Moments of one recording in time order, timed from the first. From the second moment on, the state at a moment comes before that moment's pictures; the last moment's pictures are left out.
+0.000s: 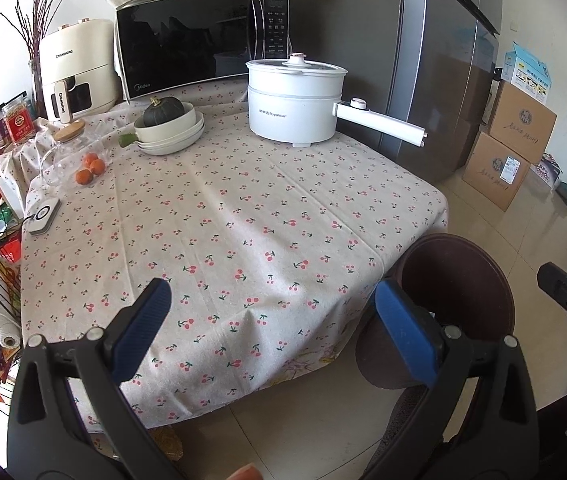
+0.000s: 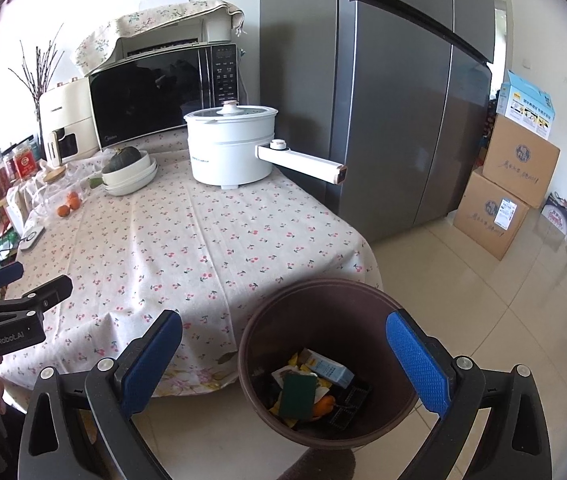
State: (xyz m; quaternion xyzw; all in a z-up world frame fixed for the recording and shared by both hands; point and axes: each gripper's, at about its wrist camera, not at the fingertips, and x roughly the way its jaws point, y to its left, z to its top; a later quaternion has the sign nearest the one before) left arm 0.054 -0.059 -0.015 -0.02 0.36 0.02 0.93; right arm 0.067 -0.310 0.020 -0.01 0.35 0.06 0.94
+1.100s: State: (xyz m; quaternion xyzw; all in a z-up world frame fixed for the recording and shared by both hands) left arm 0.050 -0.061 -0.012 -0.03 0.36 0.00 0.93; right arm 0.068 -0.313 0.019 0.00 0.35 0.05 0.94
